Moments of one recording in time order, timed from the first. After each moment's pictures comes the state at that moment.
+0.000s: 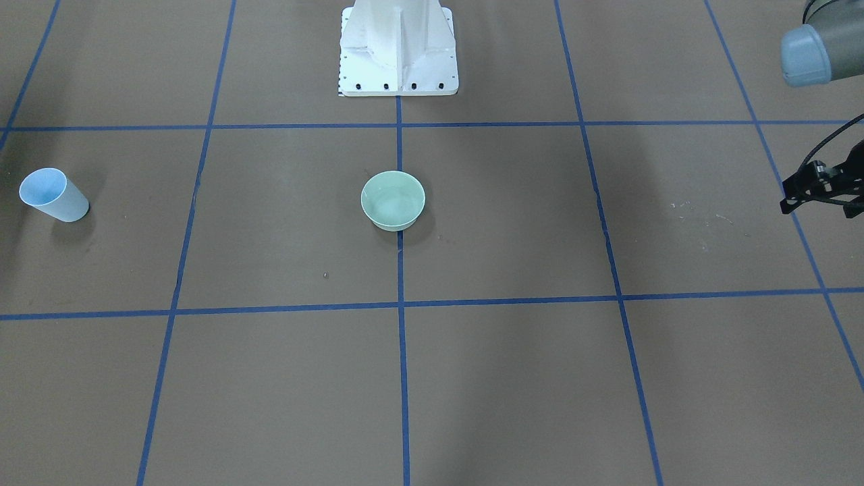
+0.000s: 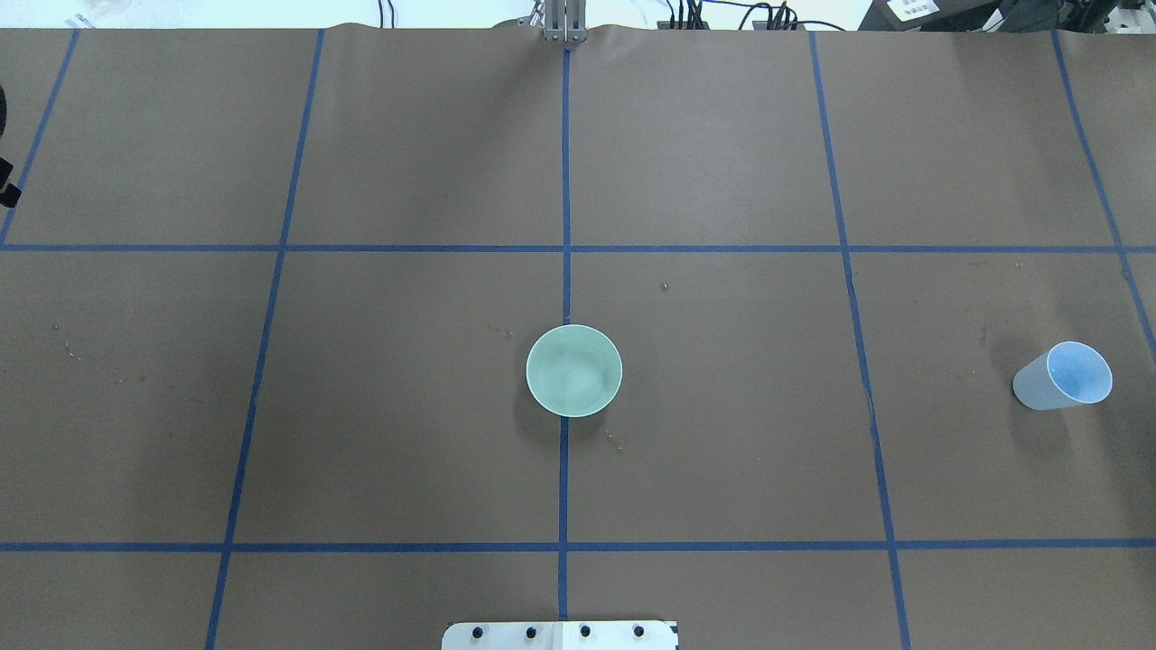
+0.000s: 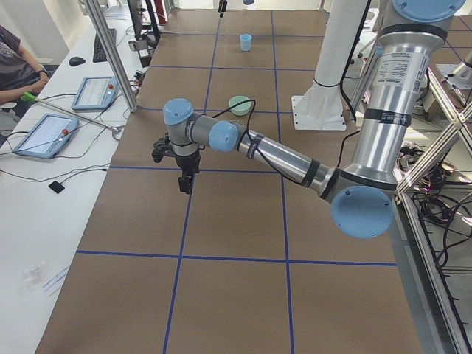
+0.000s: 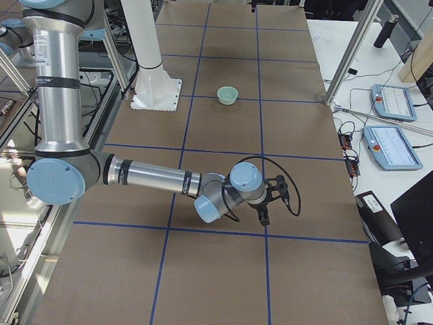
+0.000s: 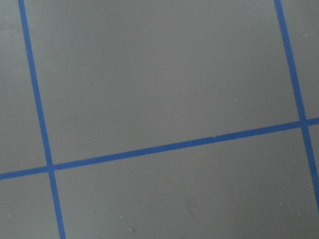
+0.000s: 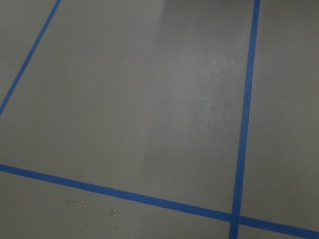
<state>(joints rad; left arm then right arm) -1.31 -1.75 -1.79 -1.41 -2.29 -0.25 1.45 -1.57 1.45 -0.89 2.36 0.32</state>
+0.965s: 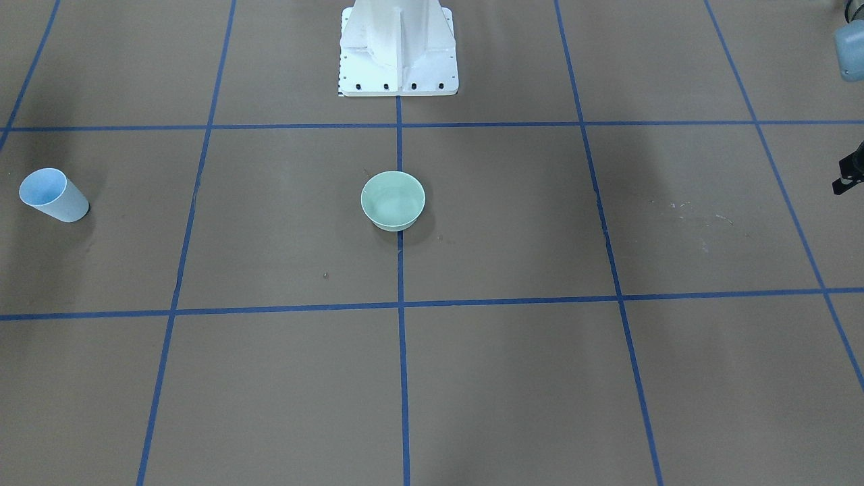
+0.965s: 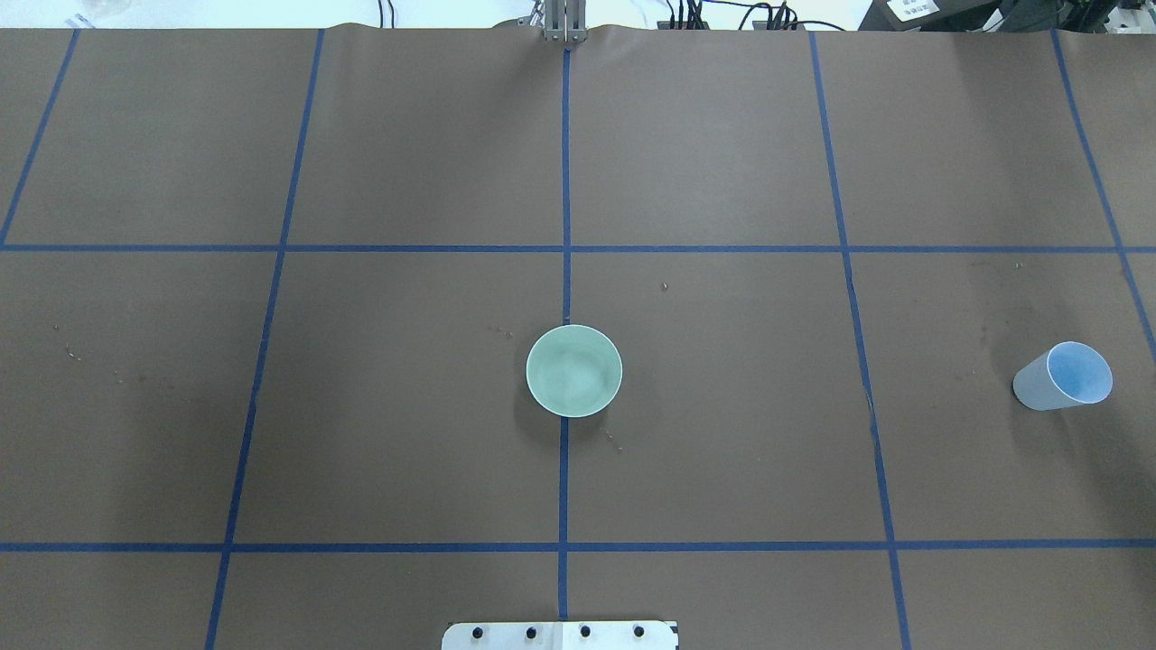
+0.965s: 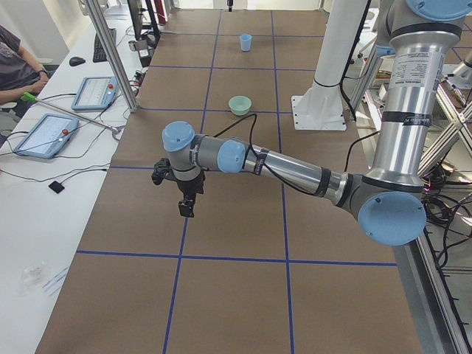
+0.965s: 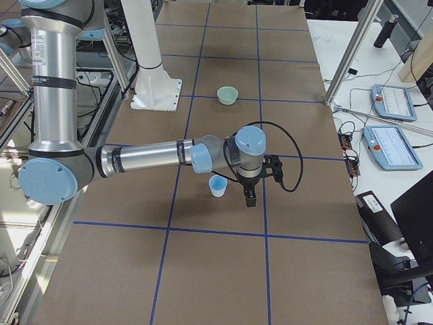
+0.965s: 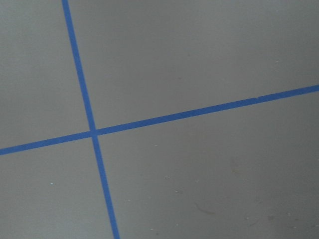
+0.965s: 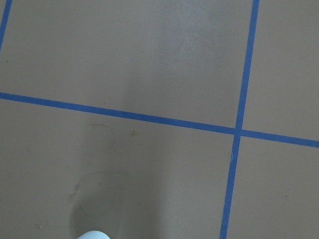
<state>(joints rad) -1.41 -1.67 -1.75 -1.44 -2.30 0.00 1.46 -1.62 1.78 -1.51 2.35 0.07</state>
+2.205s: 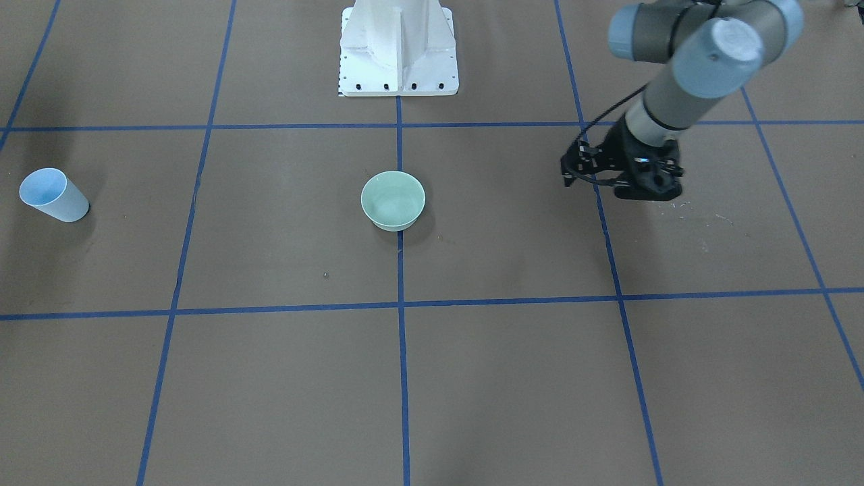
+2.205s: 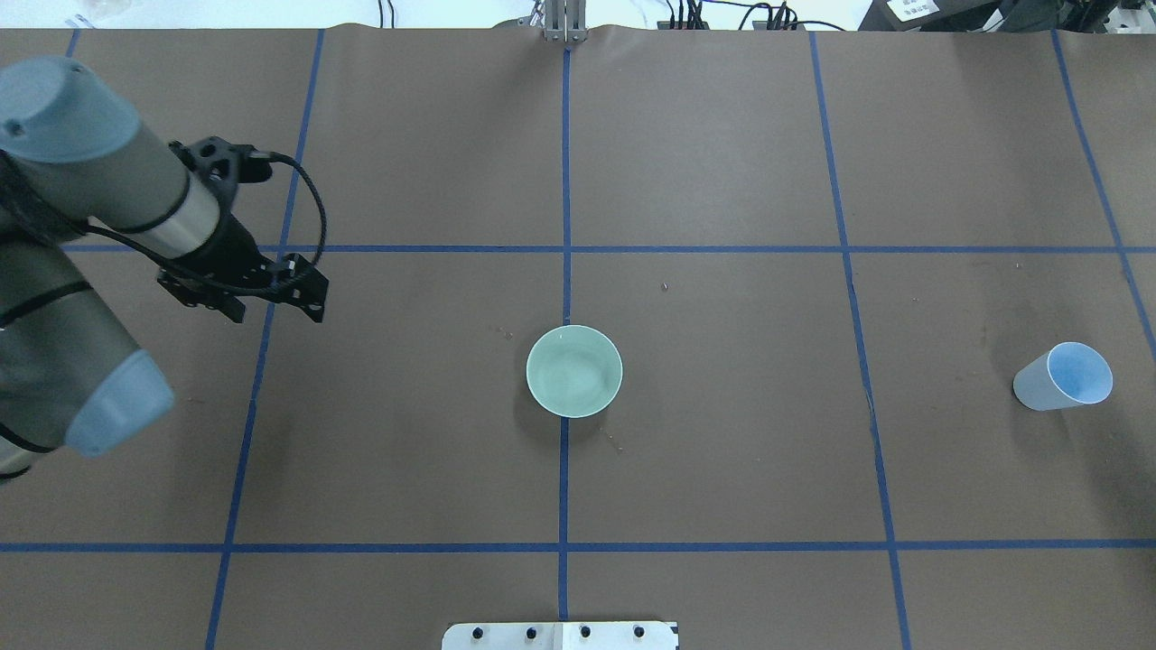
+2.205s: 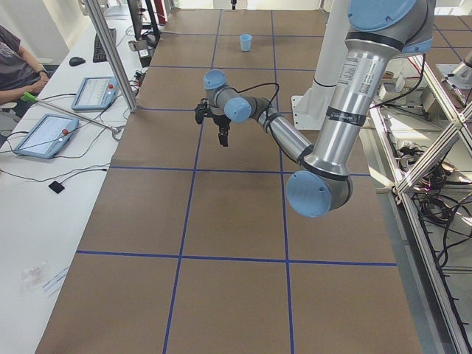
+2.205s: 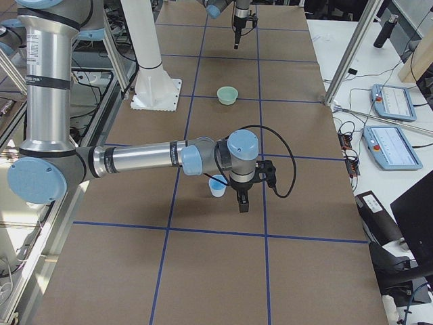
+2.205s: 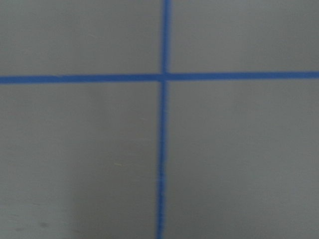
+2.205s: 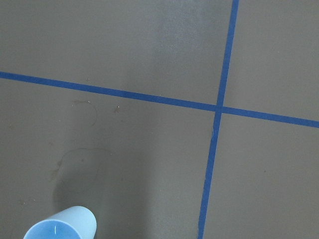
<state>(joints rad) -0.77 -1.95 -1.89 -1.55 -2.22 -0.96 1.48 -1.66 1.80 -1.53 2.34 0.05</state>
